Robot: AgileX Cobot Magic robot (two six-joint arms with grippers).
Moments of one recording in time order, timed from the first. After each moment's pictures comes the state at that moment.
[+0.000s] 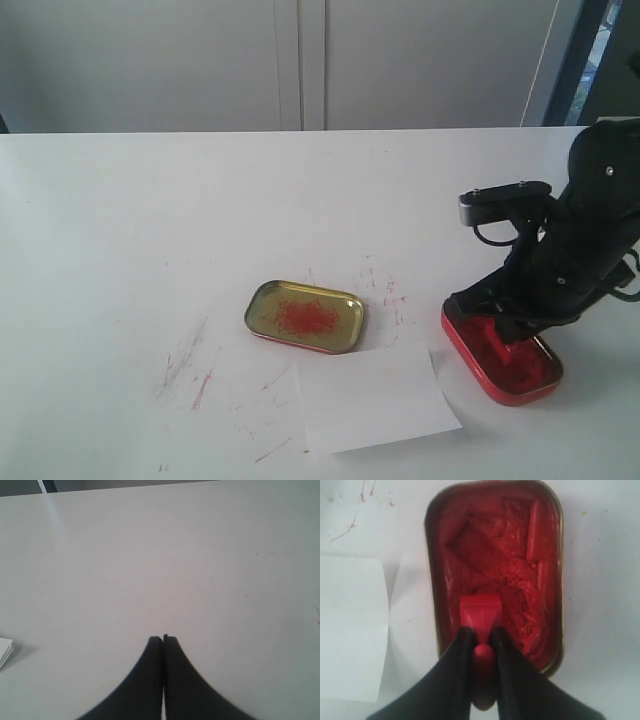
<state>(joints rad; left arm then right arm) 0.04 0.00 0.02 -0.10 0.39 0.15 0.28 1.62 -0.92 0.03 0.74 -0.02</state>
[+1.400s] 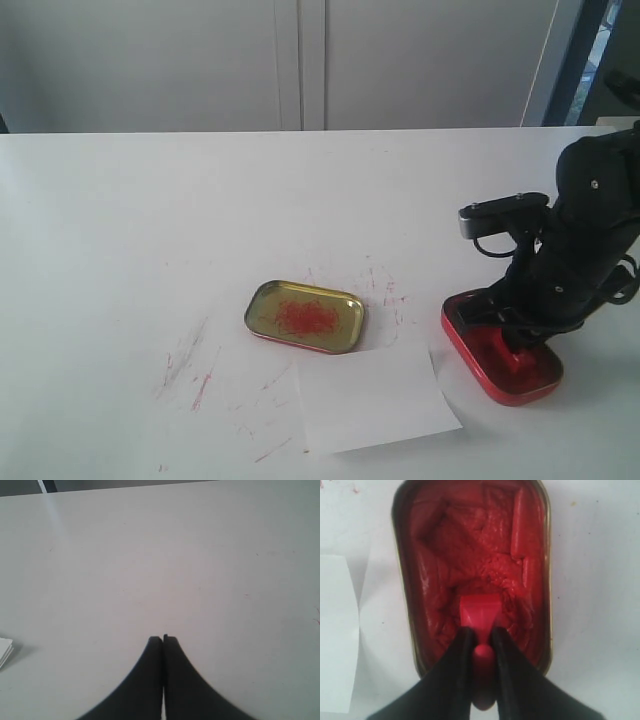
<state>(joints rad) 0.04 0.00 0.02 -0.10 0.39 0.15 0.28 1.67 -0.92 -0.04 0.74 0.03</state>
